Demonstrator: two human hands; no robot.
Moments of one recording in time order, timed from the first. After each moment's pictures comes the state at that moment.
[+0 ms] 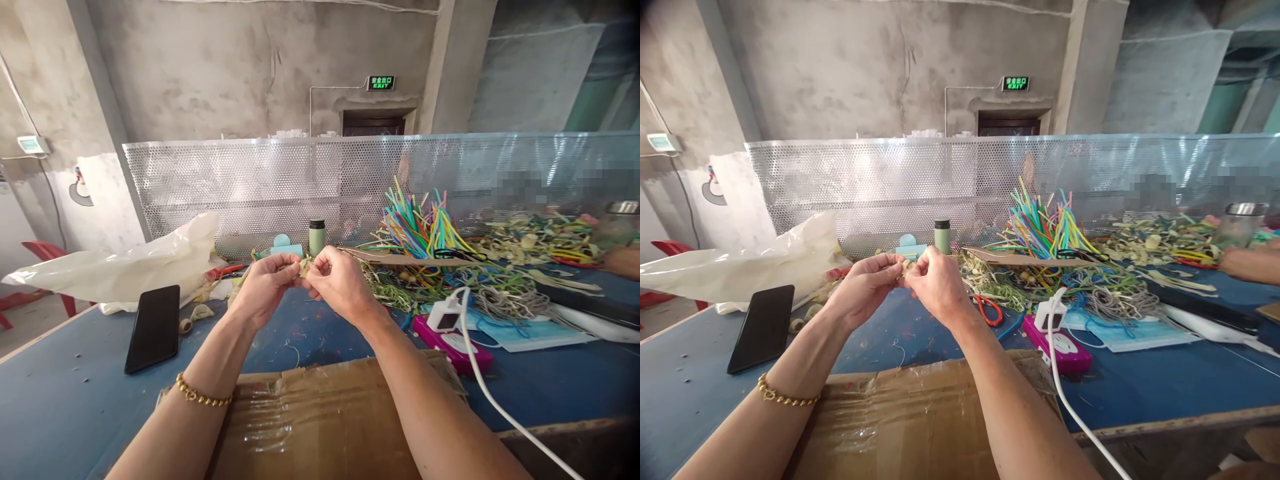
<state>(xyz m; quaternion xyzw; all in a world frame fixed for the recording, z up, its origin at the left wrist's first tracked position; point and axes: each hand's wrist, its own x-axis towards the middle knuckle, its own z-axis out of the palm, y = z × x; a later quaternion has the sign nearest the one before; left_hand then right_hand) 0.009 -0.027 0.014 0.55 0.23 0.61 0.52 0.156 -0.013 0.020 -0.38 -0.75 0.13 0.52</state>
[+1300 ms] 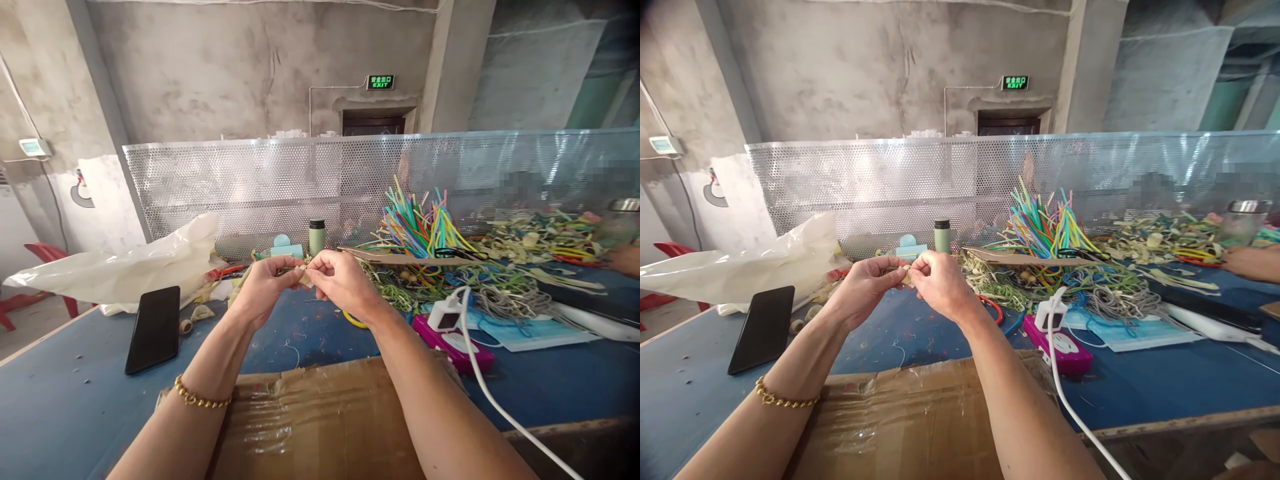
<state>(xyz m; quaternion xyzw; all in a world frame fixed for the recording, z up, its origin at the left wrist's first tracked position) 0.007 -0.026 0.012 0.61 0.32 0.59 0.42 0.168 -0.012 0.025 -0.34 -0.79 0.22 0.47</state>
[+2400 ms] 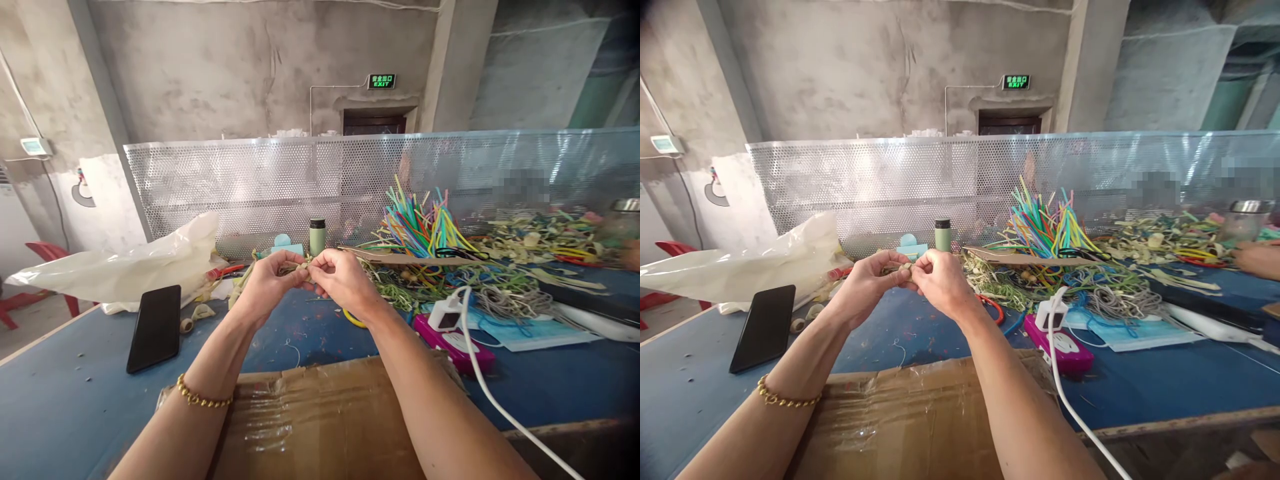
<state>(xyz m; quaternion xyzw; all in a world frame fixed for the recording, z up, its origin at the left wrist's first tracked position) 0.009 -0.029 0.014 0.63 0.30 0.59 0.41 0.166 -0.007 0.022 -0.35 -0.76 0.23 0.49</state>
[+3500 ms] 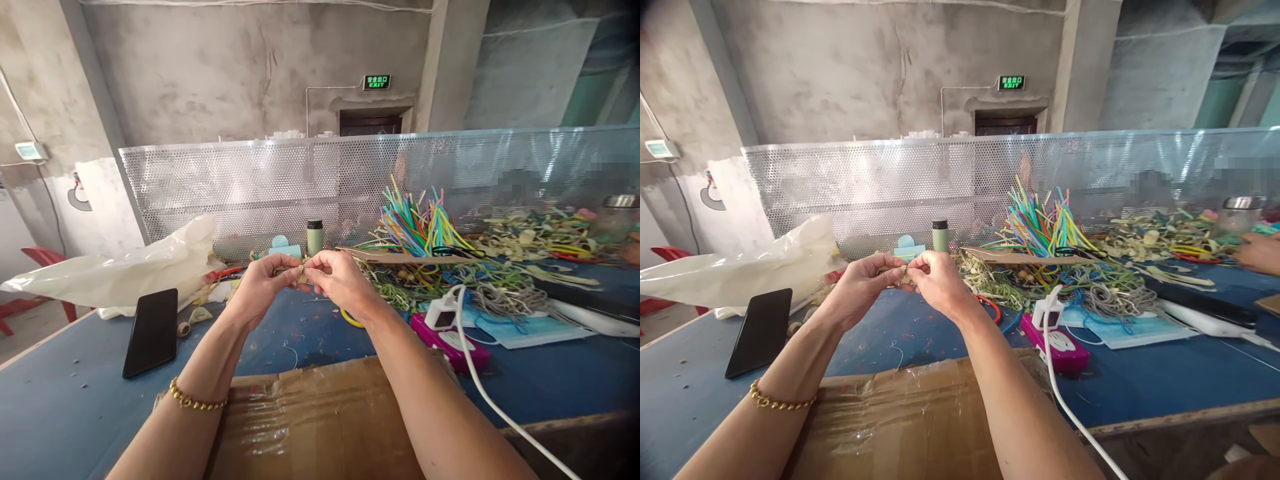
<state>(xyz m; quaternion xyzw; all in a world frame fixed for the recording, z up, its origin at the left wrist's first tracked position) 0.006 -0.028 0.015 0.63 0.30 0.58 0.42 0.167 -0.007 0.022 -0.33 -0.76 0.28 0.49</state>
